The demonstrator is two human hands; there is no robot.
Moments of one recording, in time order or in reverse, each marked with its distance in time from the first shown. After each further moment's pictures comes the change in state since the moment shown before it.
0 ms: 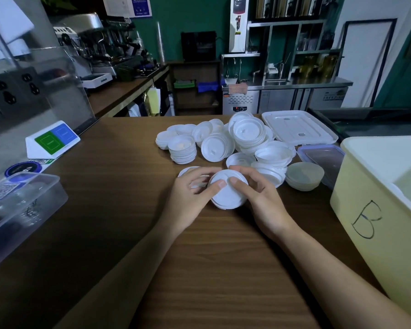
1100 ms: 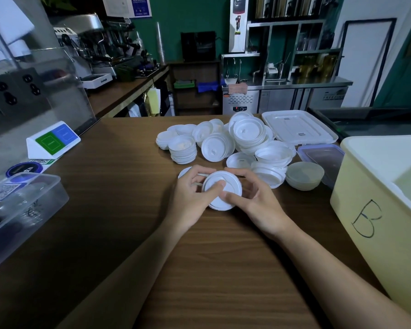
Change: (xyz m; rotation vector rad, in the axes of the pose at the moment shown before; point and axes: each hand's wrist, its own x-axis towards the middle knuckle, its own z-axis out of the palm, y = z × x) left_hand 0.001 -0.005 0.005 0.012 0.105 -0.089; right_hand -0.006 -0.005 0.005 -0.173 -0.065 -0.030
